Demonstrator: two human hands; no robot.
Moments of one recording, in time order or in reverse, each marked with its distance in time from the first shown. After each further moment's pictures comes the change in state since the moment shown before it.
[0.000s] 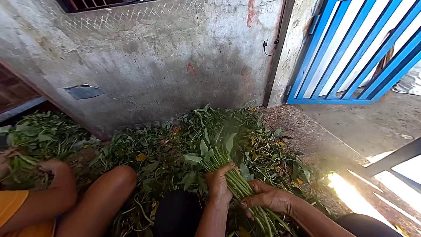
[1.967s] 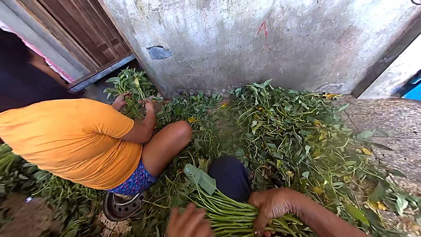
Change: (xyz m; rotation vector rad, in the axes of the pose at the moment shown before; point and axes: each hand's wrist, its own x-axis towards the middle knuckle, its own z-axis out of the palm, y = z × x) left_hand -0.188 0.081 -0.229 1.448 0.223 1.305; right_hand 0.120 0.009 0.097 -0.649 -0.771 0.486
